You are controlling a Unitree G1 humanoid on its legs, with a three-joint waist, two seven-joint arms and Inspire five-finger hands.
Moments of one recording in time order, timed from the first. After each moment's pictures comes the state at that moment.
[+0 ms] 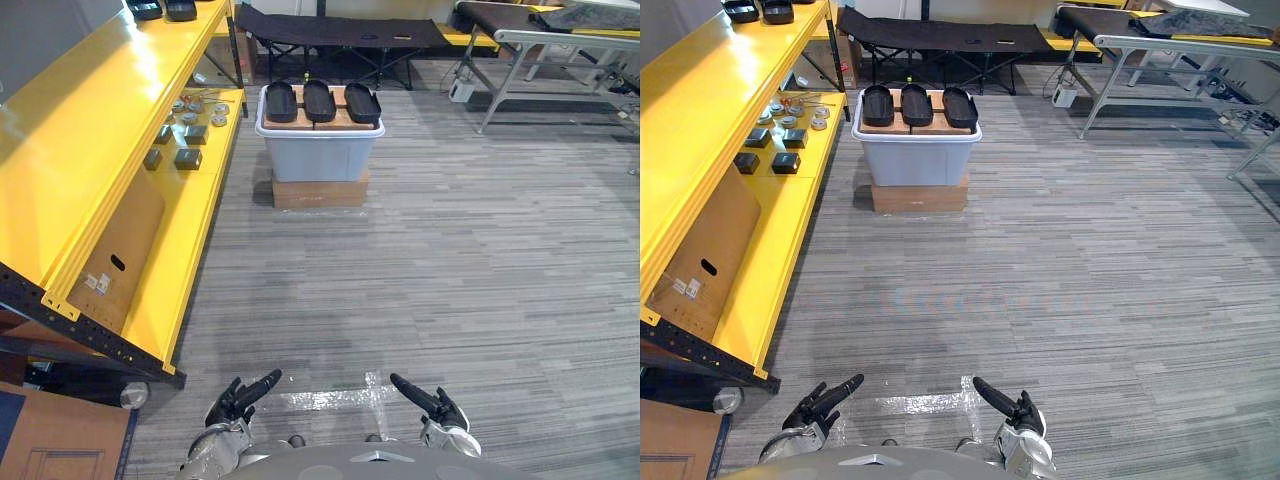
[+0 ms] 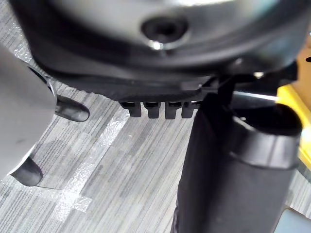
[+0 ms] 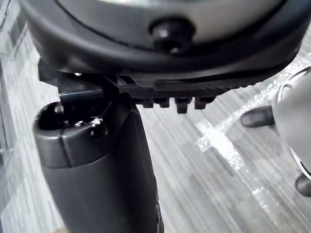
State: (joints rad) left arm 0.14 0.09 0.06 0.89 -0.56 0.01 0.02; right arm 0.07 -0.01 -0.20 1.00 0.37 -0.07 -0.09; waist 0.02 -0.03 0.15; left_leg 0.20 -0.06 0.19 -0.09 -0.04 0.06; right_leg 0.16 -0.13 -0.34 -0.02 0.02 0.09
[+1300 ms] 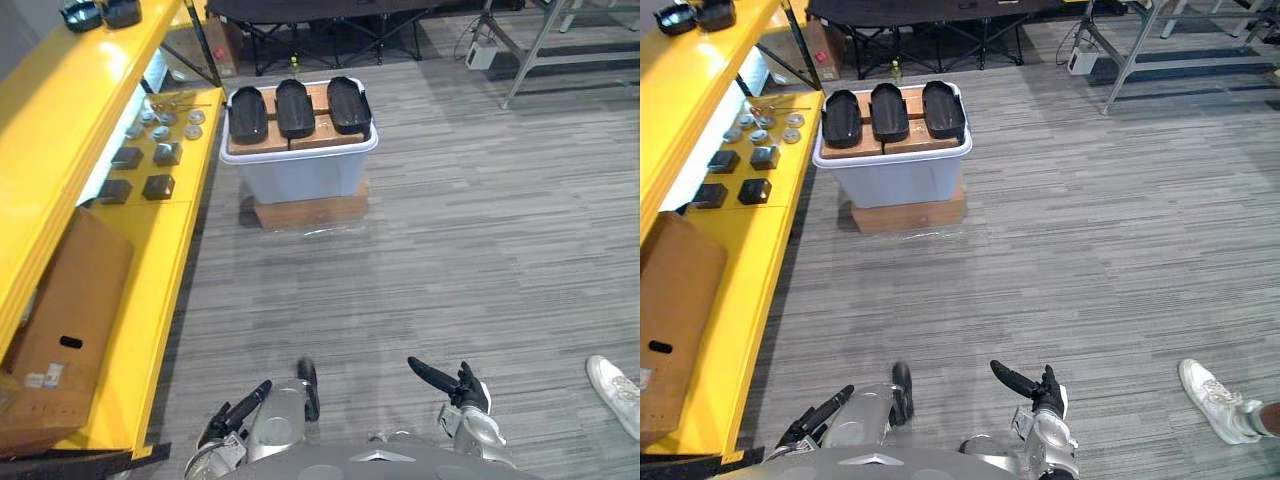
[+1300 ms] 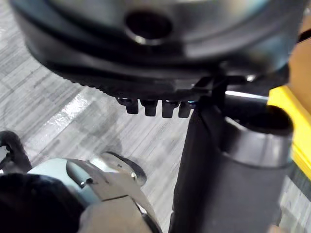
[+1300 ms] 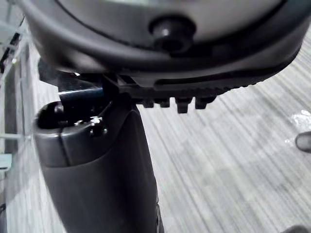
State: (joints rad) left arm 0.19 0.02 0.28 0.86 -0.43 0.05 0.00; right arm 0.06 -0.09 -0.18 0.93 0.27 -0.08 -0.14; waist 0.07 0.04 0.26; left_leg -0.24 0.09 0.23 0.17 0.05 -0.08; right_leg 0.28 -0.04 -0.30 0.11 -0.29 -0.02
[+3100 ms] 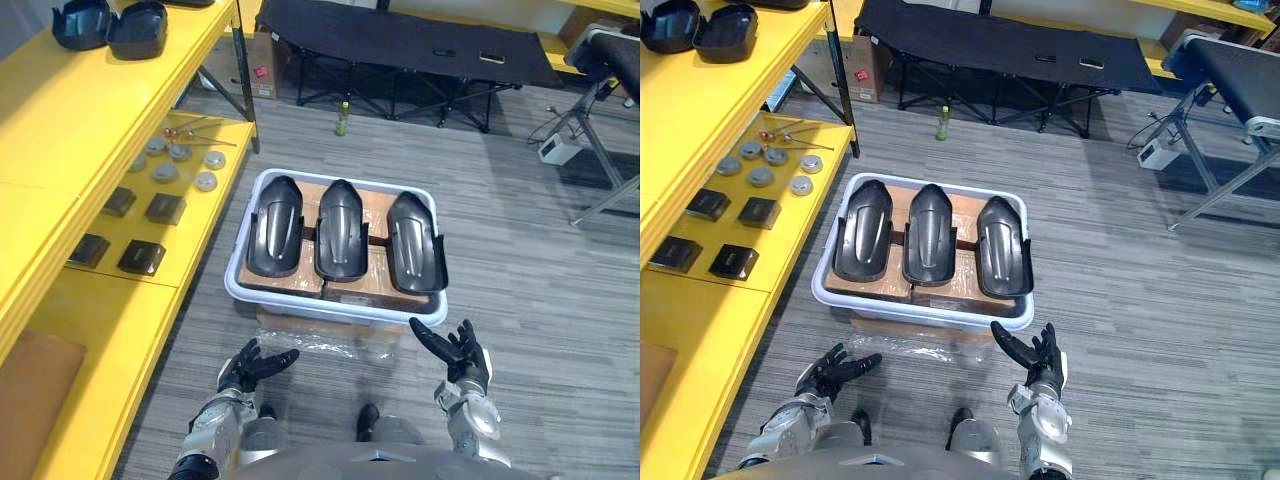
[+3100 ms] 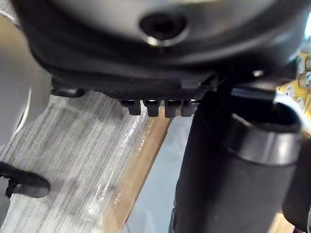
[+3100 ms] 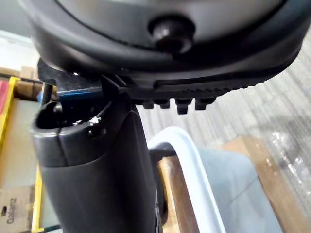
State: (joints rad) left arm 0.13 0.12 -0.01 0.71 -0.40 0.03 -0.01; right arm 0.14 -0.02 -0.18 0.66 0.33 -0.22 -0.07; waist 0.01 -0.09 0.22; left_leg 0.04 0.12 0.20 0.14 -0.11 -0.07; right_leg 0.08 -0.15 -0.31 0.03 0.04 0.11
